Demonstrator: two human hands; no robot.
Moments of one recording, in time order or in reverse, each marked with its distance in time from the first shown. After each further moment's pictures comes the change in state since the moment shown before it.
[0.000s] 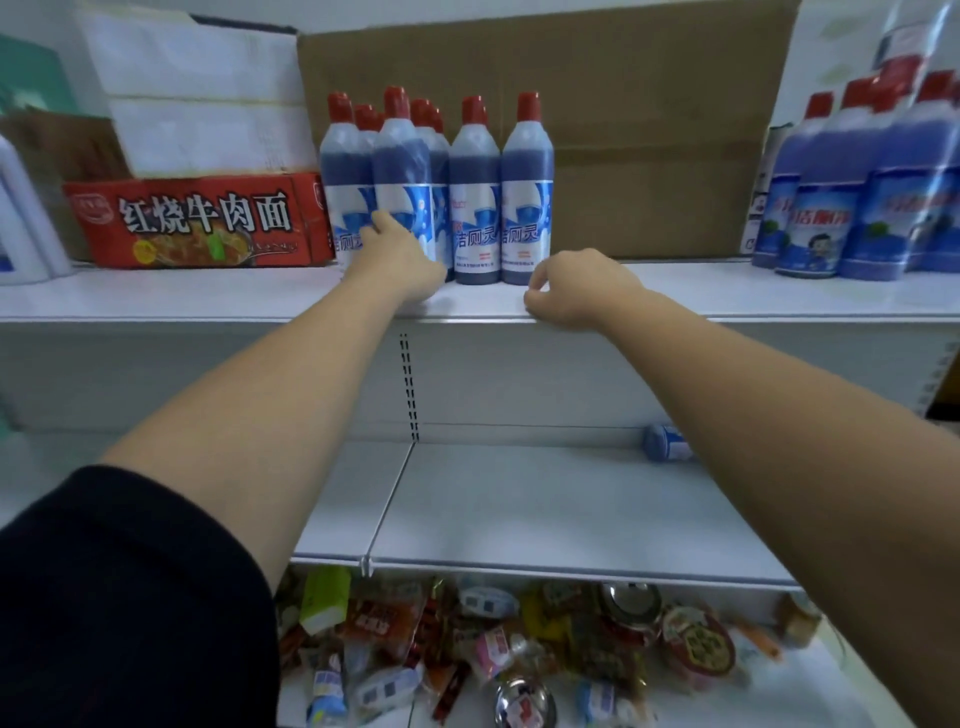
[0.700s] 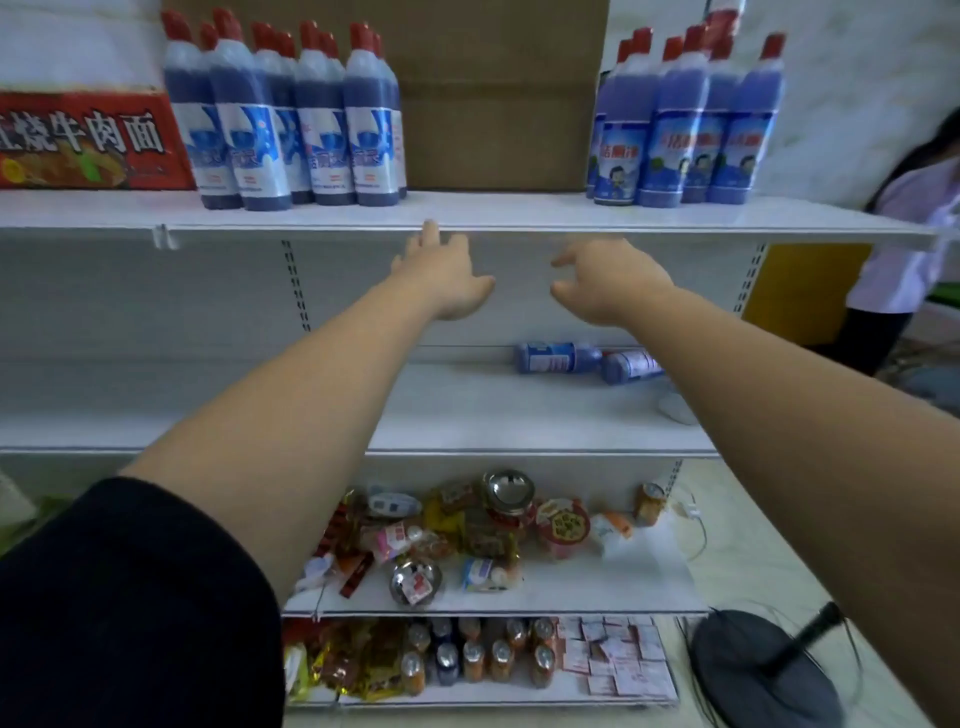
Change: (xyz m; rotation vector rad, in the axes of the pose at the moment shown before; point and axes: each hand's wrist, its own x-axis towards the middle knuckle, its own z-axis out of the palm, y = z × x) left_hand -0.192 0.142 0.091 0.242 -0.272 0.310; right_hand -0.169 0.179 -0.041 -0.062 -0.069 0.117
